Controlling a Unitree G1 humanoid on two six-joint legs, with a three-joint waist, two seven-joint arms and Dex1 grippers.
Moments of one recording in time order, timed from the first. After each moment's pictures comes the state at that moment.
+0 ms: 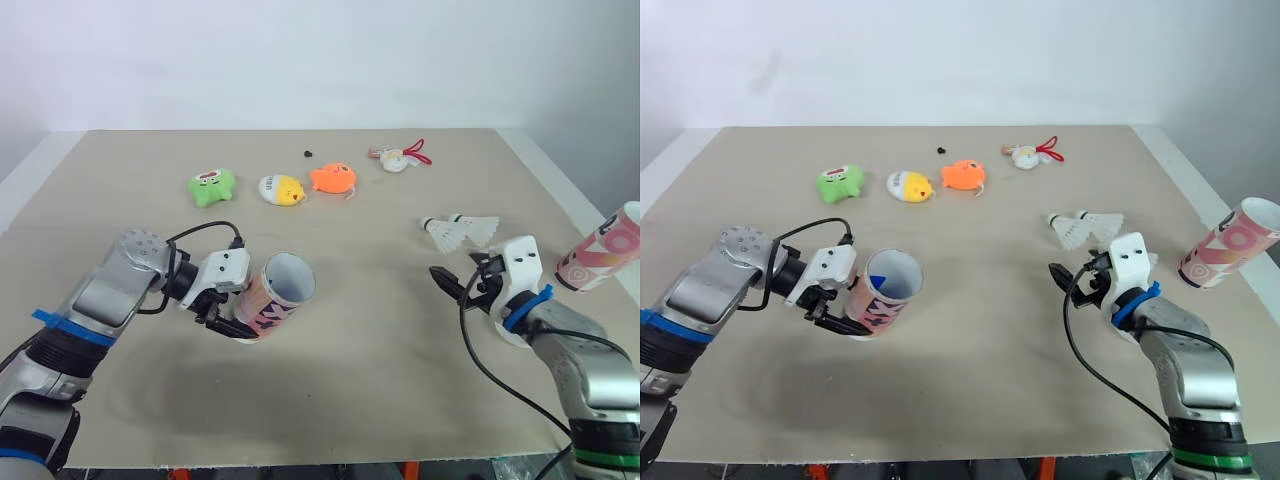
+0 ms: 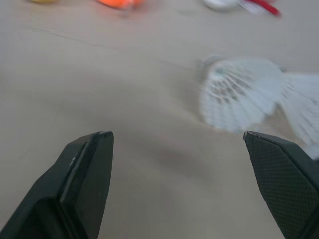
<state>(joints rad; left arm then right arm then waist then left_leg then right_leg) -0.61 0.84 -0.31 -0.04 -0.17 0.46 -1.49 -0.18 -0.61 -0.21 -0.12 0.37 0.52 0.46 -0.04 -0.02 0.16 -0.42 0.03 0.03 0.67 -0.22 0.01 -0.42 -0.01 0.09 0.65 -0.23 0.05</state>
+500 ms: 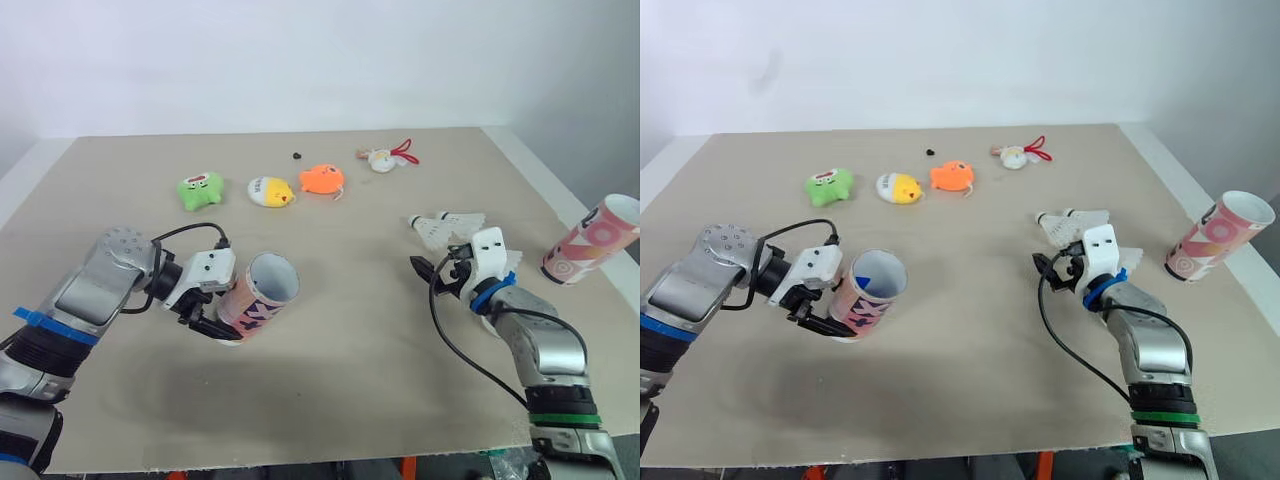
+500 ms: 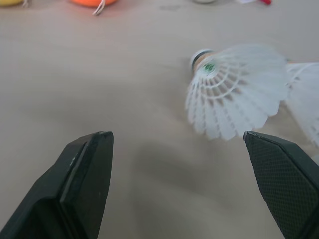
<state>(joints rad) -0.61 0.89 -0.32 0.00 -0.17 0.45 -1.51 -0.38 -0.49 -0.15 0.14 0.26 0.42 0.43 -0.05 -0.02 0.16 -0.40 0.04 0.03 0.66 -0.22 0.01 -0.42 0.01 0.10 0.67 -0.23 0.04</state>
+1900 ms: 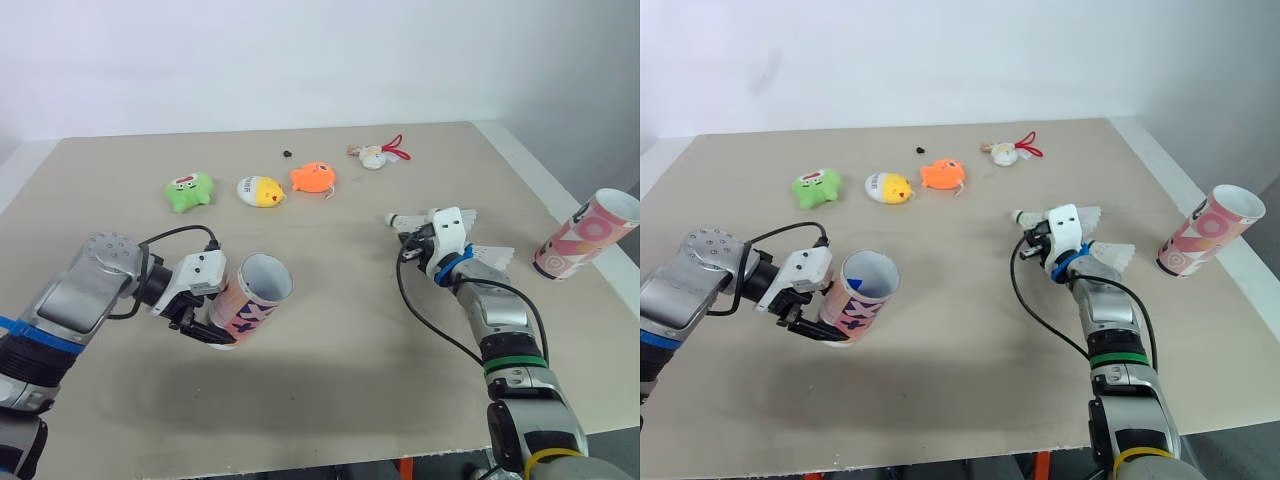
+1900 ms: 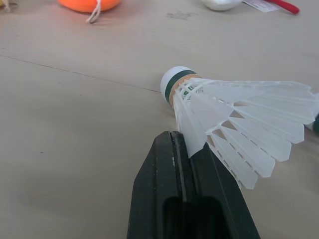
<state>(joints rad) -0.56 0.93 -0.28 -0.06 -0.21 0.49 -1.49 -0.62 -0.40 -0.08 0.51 0.15 0.22 0.51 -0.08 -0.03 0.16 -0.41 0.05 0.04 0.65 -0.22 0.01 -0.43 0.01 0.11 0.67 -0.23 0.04</state>
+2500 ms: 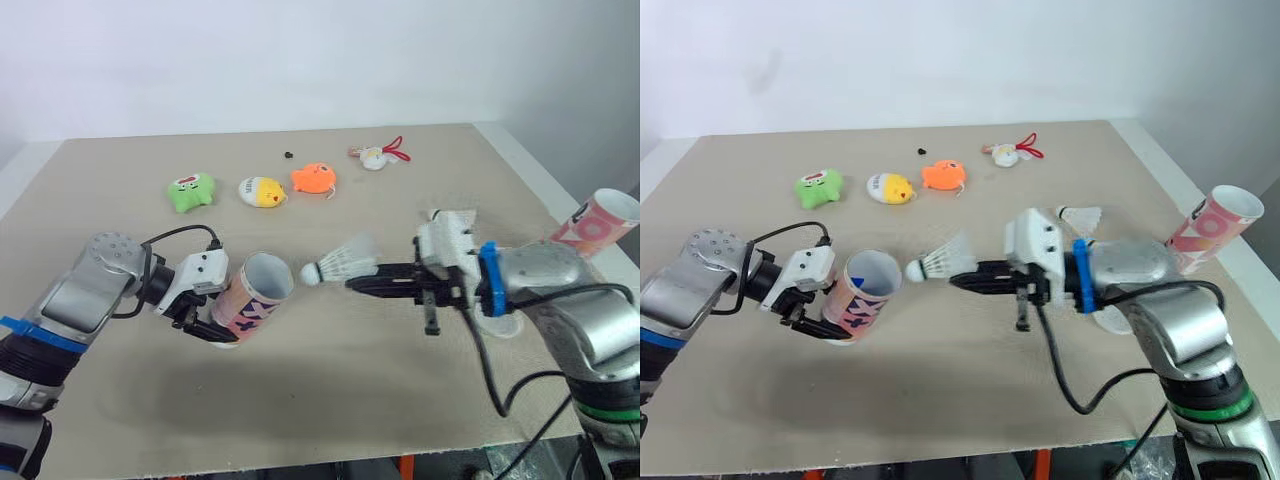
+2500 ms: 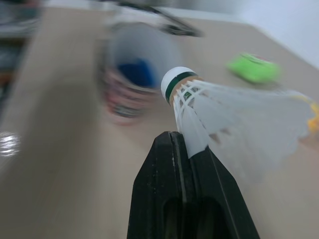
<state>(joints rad) -0.57 0.91 -0.28 -0.06 -0.20 0.51 -1.49 -0.50 -0.79 0.08 -0.48 0.56 0.57 1.09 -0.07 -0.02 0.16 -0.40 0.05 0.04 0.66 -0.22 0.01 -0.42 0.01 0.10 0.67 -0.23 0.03</state>
